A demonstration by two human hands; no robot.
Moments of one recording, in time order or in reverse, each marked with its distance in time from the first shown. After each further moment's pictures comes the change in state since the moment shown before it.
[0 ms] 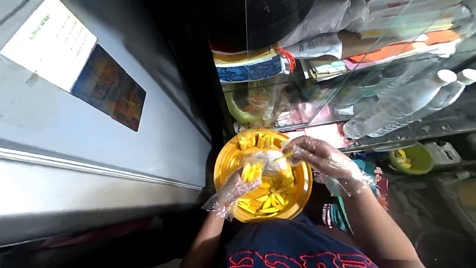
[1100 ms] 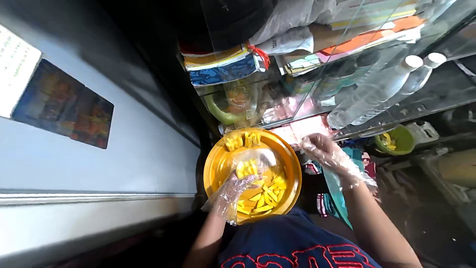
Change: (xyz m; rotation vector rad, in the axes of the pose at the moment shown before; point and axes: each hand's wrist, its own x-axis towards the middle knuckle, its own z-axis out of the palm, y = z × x) left_hand 0.013 0.004 0.030 -0.552 -0.027 -0.085; right_hand -0.039 0.060 -0.025 -0.085 0.379 0.292
